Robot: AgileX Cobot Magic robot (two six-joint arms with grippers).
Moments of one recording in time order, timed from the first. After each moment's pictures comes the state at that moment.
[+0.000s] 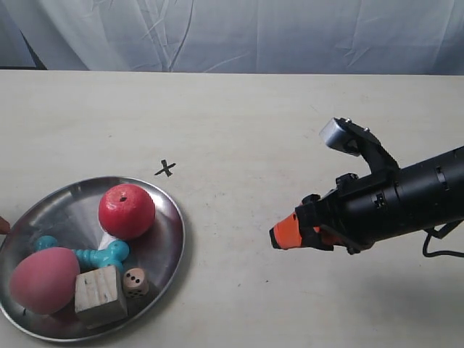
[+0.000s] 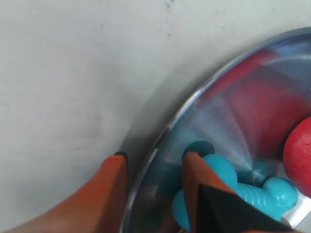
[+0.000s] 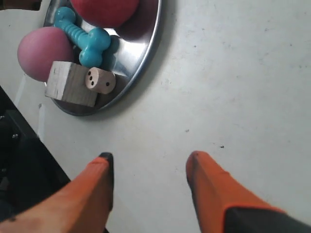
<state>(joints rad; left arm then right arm) 0.46 1.76 -0.82 -0.62 0.92 0.42 0.18 1.44 -0.58 1.22 0.80 -0.99</state>
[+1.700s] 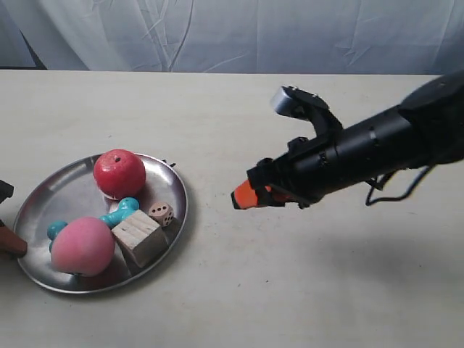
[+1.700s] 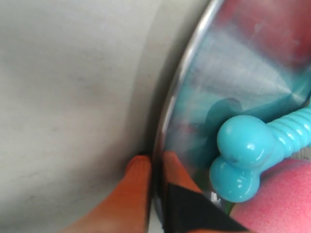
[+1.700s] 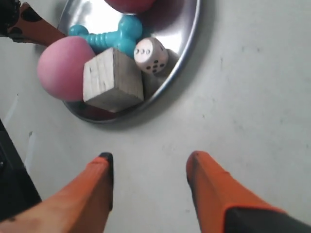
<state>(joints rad) 0.46 1.90 -0.79 -0.72 0.93 0.60 0.28 1.66 -0.84 1.23 0.74 -1.01</state>
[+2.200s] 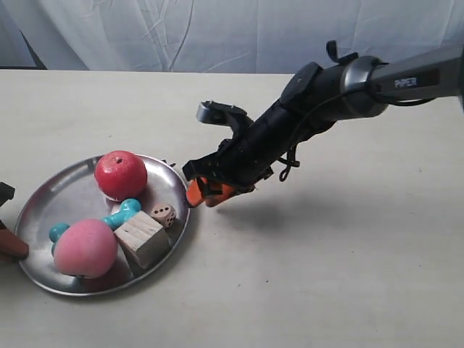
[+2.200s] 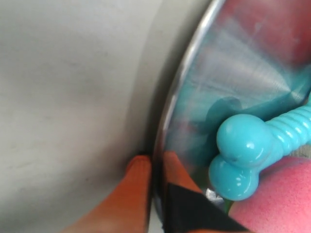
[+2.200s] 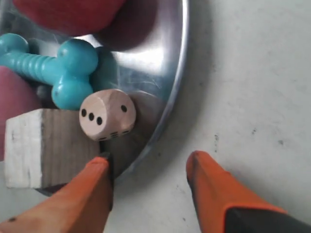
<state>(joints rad) 0.46 1.90 -0.77 -0.73 0.93 0.60 0.40 2.15 -1.36 0.96 0.81 -0.72</state>
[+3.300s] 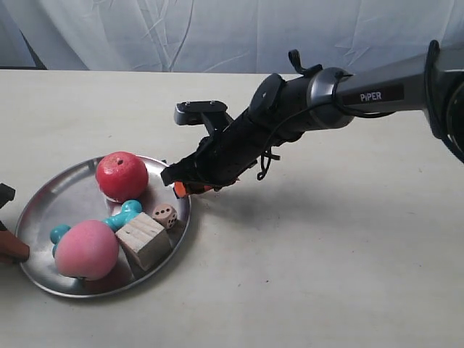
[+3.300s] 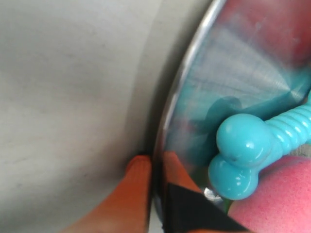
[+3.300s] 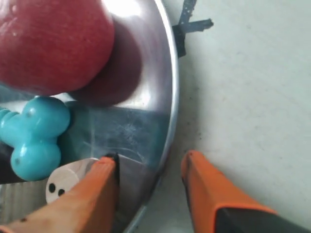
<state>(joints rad) 0.46 1.90 -0.76 -0.73 0.93 0.60 0.49 2.18 -1.40 0.87 0.55 -0.65</state>
